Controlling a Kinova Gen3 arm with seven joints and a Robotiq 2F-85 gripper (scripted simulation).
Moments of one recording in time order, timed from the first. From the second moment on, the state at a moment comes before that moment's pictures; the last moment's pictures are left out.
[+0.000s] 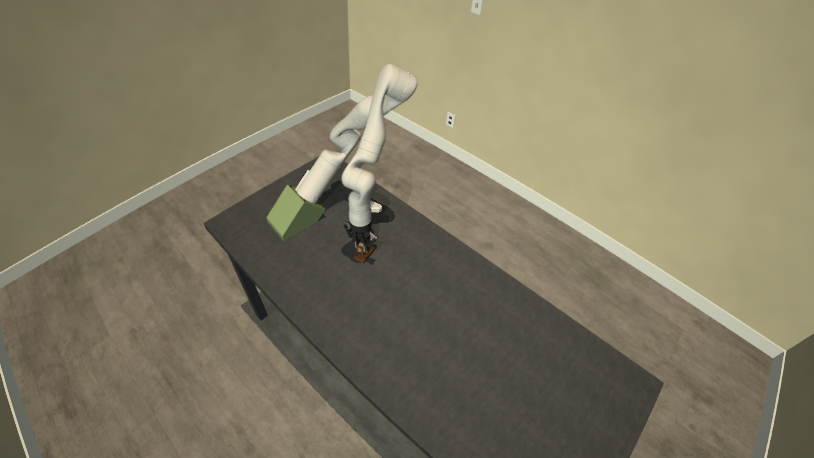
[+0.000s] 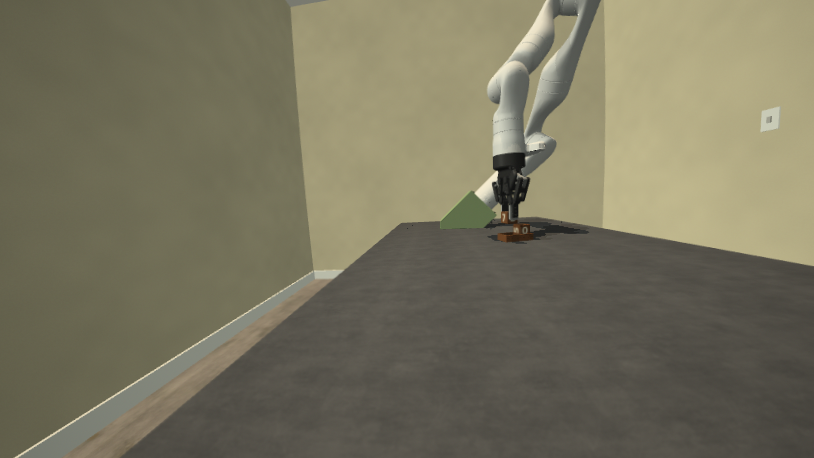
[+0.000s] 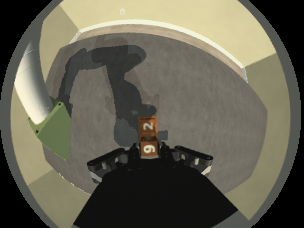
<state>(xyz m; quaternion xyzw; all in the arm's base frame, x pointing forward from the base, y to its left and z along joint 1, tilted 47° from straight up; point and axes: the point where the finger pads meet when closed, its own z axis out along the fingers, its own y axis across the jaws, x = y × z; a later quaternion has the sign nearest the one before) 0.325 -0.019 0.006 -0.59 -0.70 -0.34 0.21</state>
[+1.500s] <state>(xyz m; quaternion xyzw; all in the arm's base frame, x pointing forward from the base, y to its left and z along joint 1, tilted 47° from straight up) 0.328 -0.002 -0.009 -0.59 -0.70 -0.34 0.20</state>
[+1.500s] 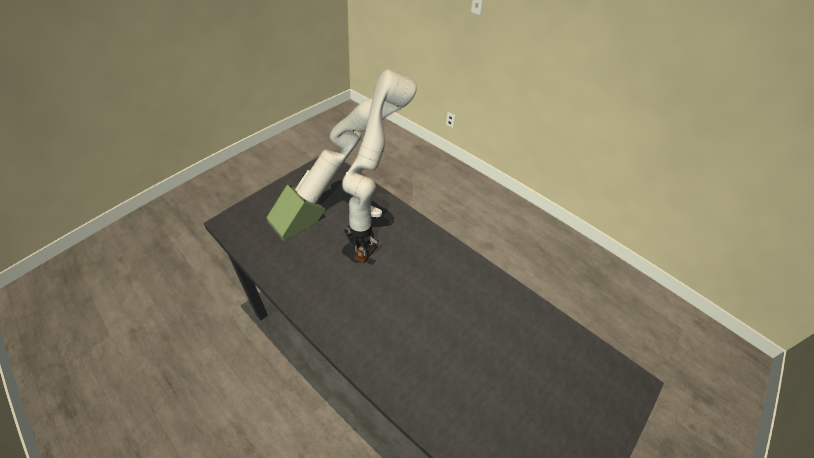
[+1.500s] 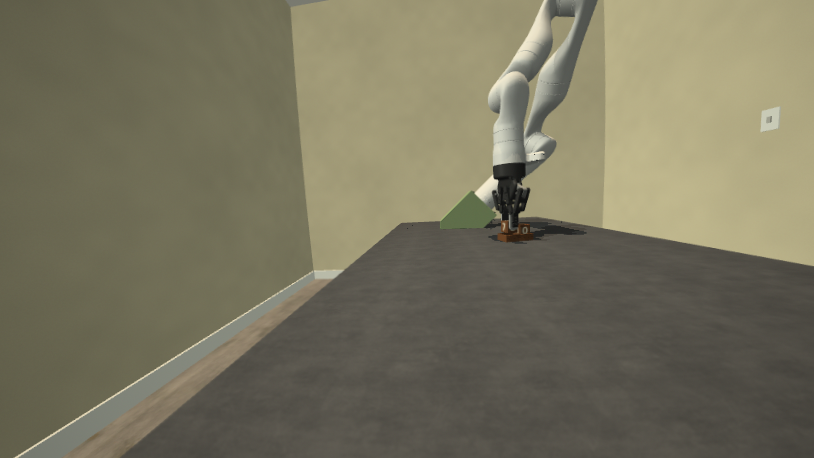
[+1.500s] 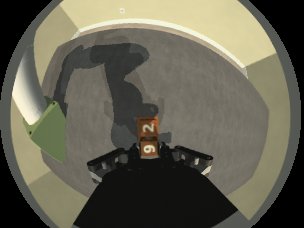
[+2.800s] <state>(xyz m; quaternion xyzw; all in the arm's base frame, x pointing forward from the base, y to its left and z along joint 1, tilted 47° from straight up) 0.328 0.001 -0.012 -0.59 -0.70 -0.34 0.20</state>
